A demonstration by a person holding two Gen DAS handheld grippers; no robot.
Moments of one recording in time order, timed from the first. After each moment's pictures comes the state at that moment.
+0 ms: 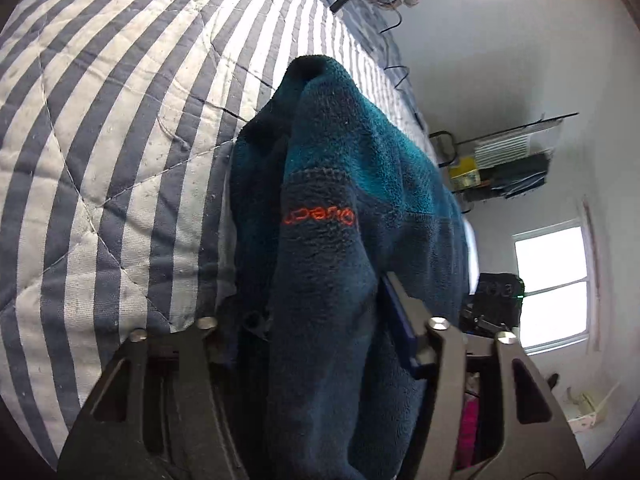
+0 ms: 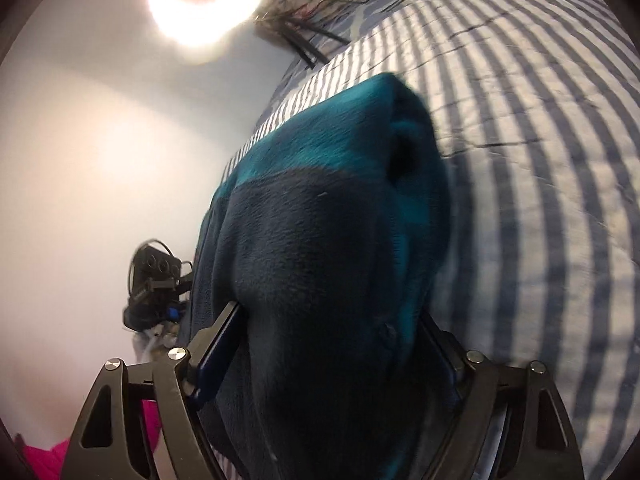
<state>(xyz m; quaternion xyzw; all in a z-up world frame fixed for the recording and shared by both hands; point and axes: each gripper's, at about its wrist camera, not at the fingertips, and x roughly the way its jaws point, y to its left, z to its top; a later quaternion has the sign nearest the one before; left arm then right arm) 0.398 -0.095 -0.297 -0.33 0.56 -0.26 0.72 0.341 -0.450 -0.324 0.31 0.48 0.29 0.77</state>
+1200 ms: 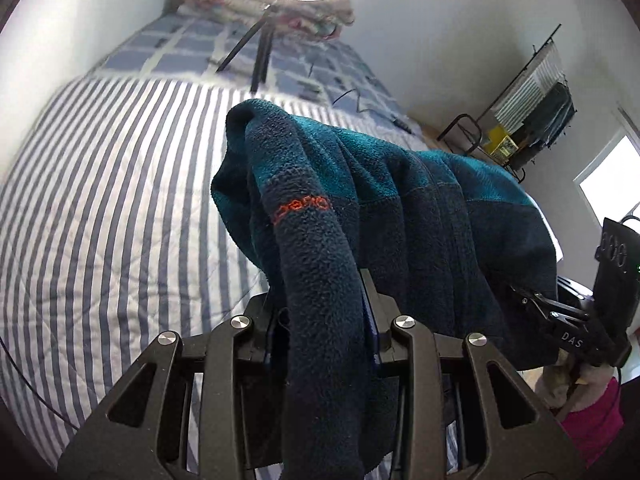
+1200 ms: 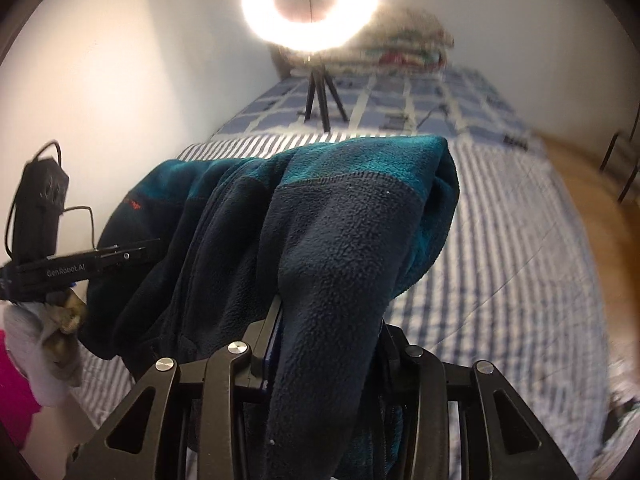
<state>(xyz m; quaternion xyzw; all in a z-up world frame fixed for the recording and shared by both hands) 0.336 -0.200 -0.139 -0.13 0.46 -0.23 0.85 0.276 -0.396 -0.156 0.02 0.42 0.12 0.90</state>
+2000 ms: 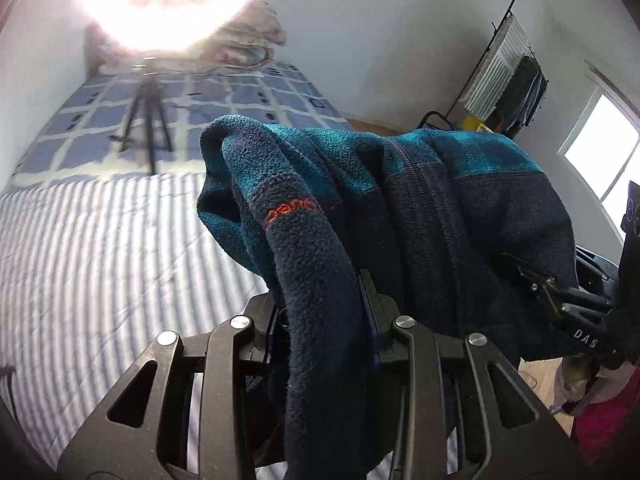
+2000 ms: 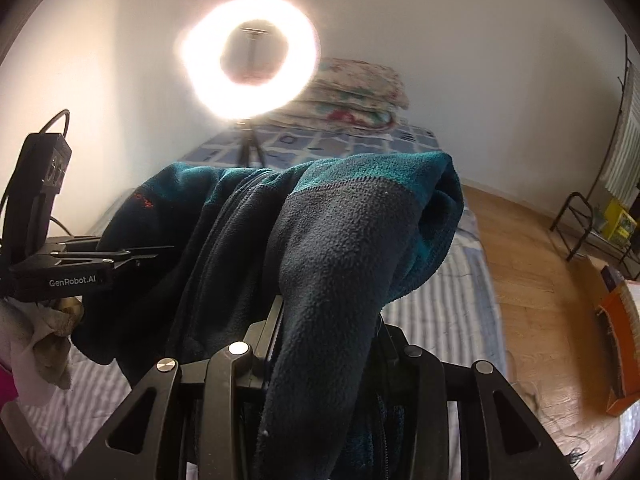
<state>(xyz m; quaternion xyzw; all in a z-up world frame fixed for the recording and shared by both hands) 0.438 -0.358 -0.106 -0.08 0.42 -0.29 0.86 0.352 -0.494 -0.118 -0.05 0.36 0.04 0.93</state>
